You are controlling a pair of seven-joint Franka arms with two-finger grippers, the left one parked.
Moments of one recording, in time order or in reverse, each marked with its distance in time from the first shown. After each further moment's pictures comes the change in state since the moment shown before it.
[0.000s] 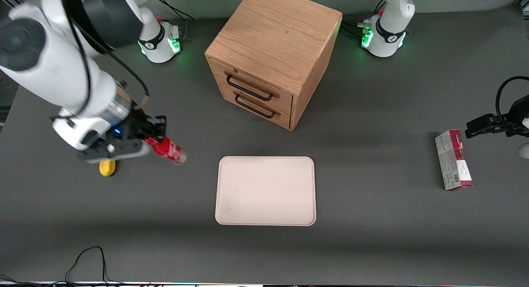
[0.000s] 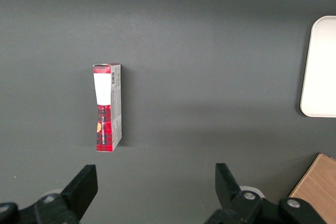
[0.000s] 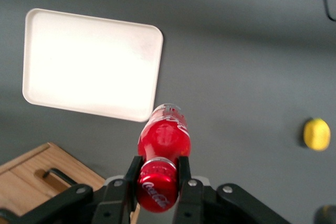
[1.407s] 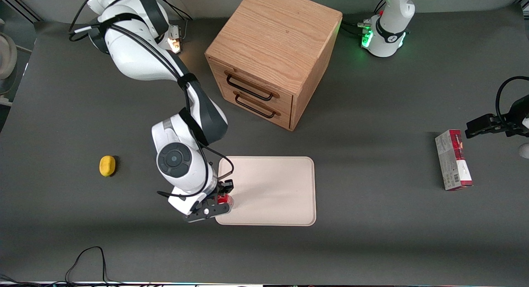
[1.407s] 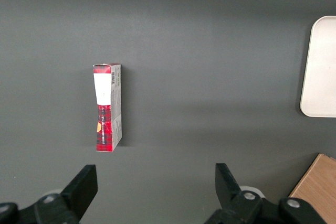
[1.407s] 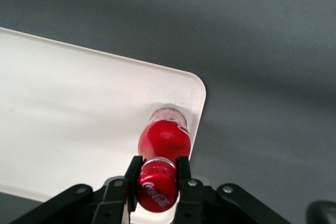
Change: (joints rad) arm 0.066 0.481 0.000 0.168 -0.031 0.360 0.000
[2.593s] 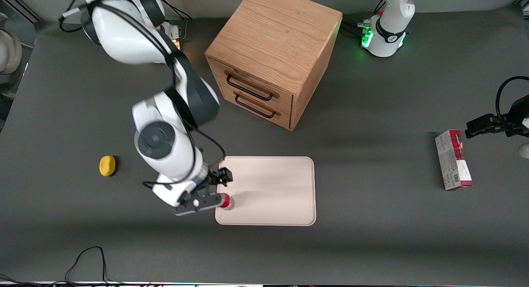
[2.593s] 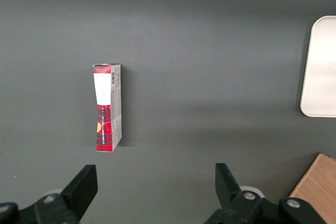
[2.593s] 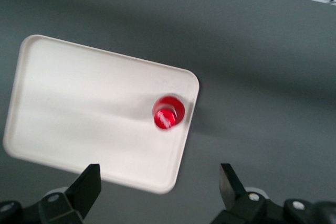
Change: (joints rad) arm 0.004 -0.158 0.000 0.058 0.000 -0.188 0.000
